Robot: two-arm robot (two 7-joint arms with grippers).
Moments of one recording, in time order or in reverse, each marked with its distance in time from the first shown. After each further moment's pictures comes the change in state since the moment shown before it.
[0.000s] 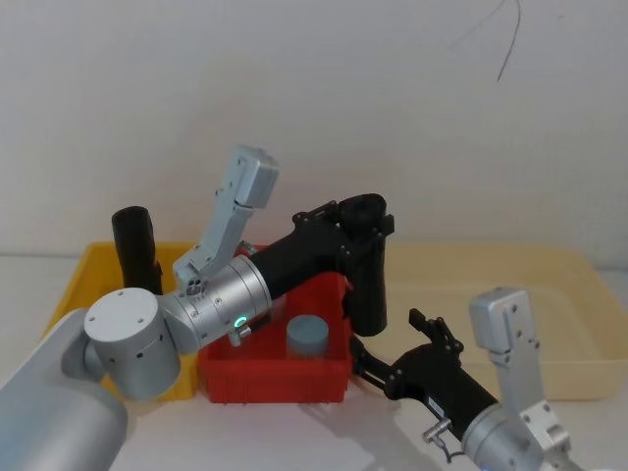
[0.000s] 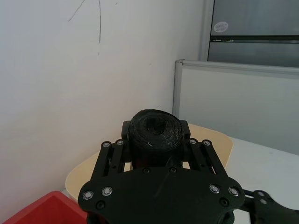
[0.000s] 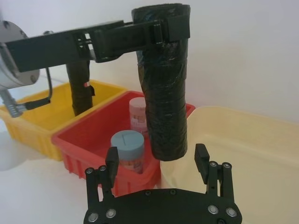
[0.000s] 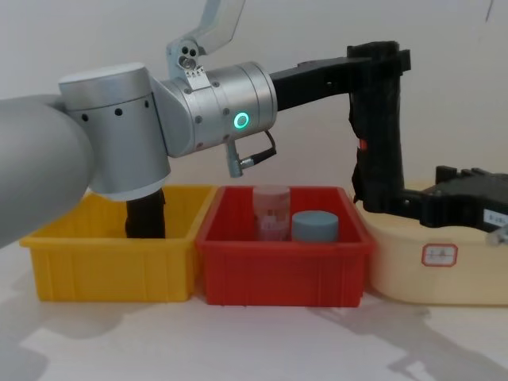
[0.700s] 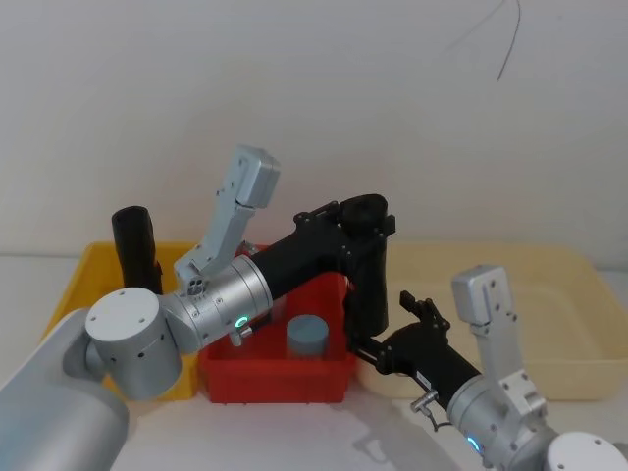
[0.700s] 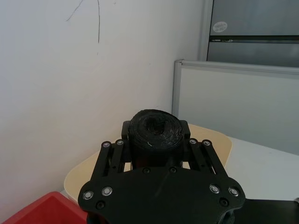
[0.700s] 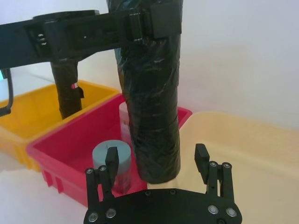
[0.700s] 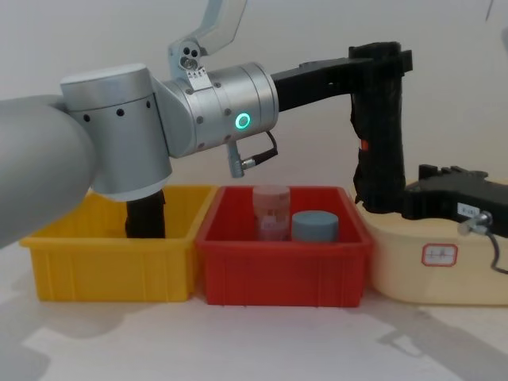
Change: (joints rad) left arm -0.003 -0.002 0.002 0.005 -0.002 -0.001 -0.003; right arm 0.131 -0.048 -0.005 0.176 -0.020 -0.033 0.045
